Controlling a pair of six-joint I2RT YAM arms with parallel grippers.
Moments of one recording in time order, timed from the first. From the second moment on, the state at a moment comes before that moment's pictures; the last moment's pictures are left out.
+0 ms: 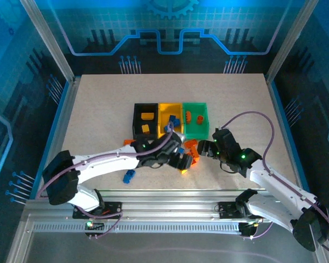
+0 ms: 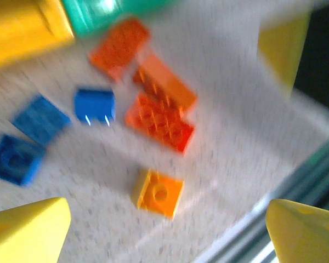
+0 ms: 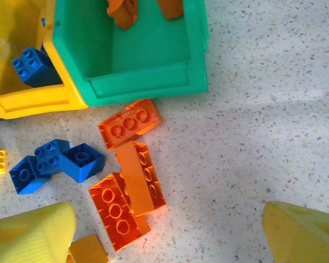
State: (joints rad) left arm -1.01 1.50 1.01 -0.45 -0.01 -0.58; right arm 0.56 0.94 0.63 -0.57 0.16 0.67
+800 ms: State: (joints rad) left arm -1.08 1.75 0.95 -0.22 -0.08 -0.37; right arm 0.56 0.91 0.63 -0.57 0.15 0.69
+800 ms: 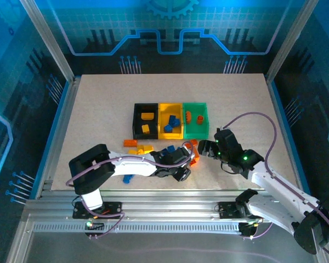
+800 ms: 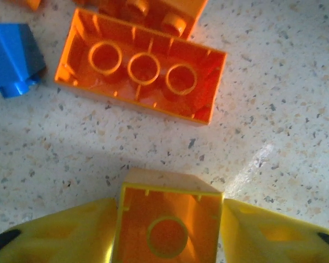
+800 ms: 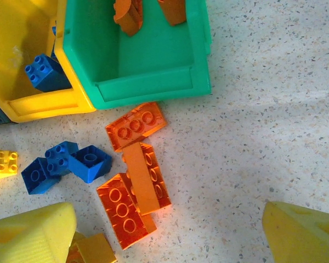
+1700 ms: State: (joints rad) left arm -0.45 1.59 1.07 -0.36 -0.24 -0.70; right arm 0.56 0.93 0.61 -0.56 0.14 0.69
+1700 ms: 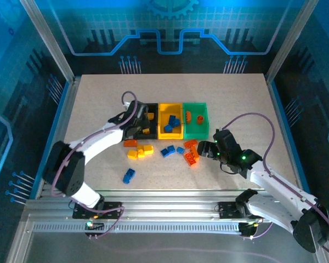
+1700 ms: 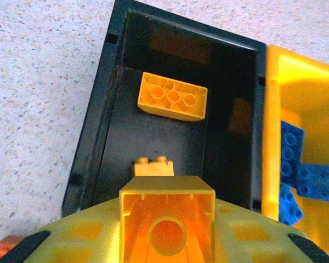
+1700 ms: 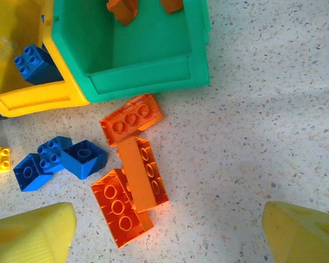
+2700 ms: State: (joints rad) left arm -0.68 1.17 0.82 -0.35 -0.06 -0.80; right arm 0.62 1.31 0.68 -0.45 0.04 0.60
